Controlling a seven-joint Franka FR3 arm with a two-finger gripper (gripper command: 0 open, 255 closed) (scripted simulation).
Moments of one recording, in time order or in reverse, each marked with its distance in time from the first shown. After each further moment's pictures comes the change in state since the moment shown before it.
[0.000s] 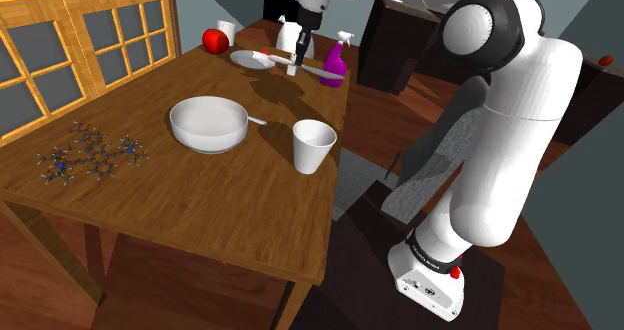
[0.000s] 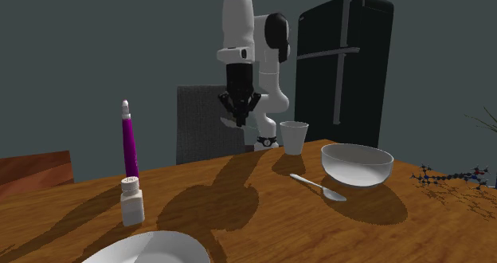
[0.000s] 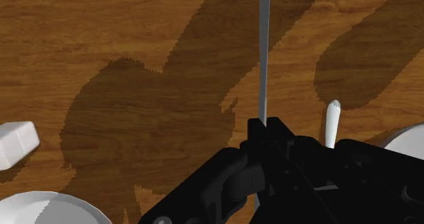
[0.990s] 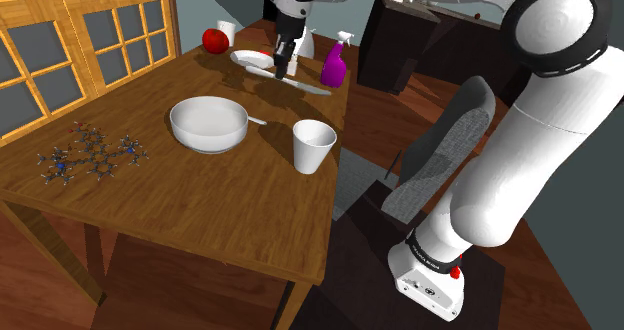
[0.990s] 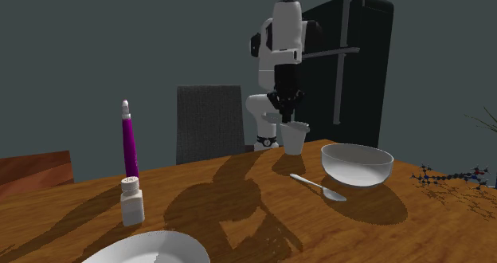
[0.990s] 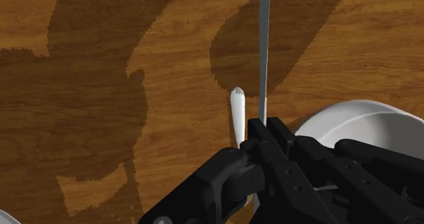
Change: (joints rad) arm 0.009 -0.217 0.257 -0.277 -0.096 0.080 0.328
